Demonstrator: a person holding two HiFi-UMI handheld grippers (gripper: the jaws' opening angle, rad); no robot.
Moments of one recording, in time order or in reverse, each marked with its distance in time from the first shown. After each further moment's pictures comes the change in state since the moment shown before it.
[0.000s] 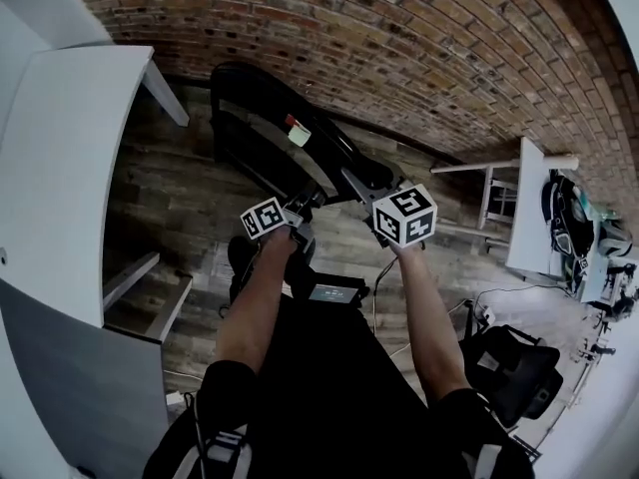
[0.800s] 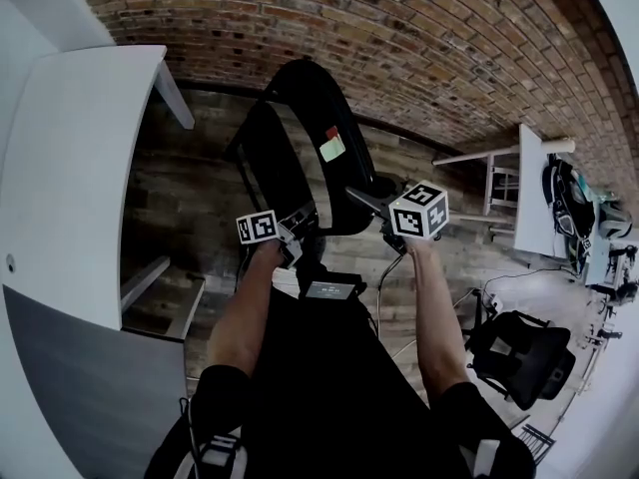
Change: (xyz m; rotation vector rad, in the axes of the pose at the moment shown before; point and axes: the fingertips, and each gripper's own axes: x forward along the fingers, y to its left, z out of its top) left arm -0.091 0.008 -0.032 0.071 0.290 -0.057; right arm -0.012 0.079 -0.041 0.159 0.151 0.219
